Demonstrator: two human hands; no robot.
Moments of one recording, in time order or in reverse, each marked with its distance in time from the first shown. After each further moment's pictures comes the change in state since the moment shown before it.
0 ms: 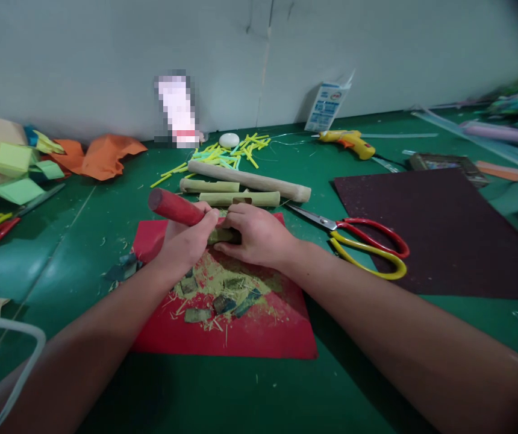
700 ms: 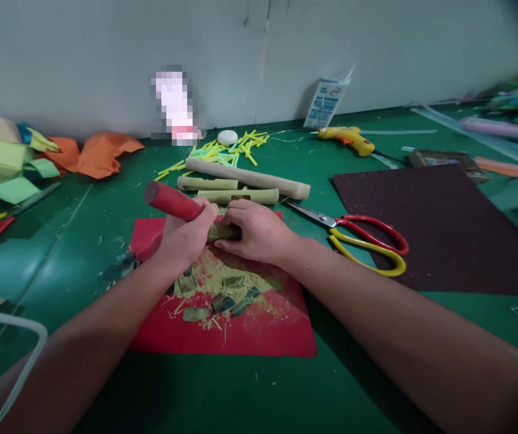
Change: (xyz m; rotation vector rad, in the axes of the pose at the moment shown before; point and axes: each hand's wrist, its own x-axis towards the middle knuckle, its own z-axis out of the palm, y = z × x) left_hand 0.003 0.008 0.004 -0.021 0.031 -0.028; right_hand 0.000 0.002 -0.002 0.027 0.015 0.031
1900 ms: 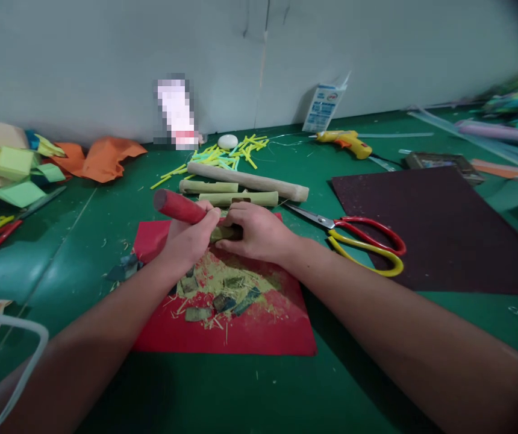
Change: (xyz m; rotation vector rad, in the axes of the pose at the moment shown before) left_hand 0.000 -0.008 -0.002 0.030 -0.052 0.021; right_hand 0.002 0.002 -0.001 0.068 -0.012 0.037
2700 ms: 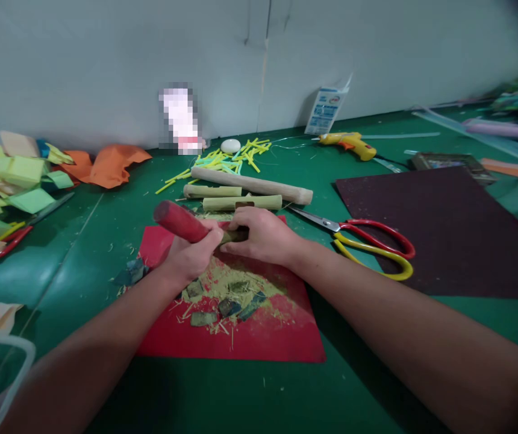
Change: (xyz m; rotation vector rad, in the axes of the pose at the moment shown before) left_hand -0.014 -0.008 -0.005 -0.061 -0.092 -0.005; right_hand 0.002 -0.002 -0.003 0.081 -0.030 0.130
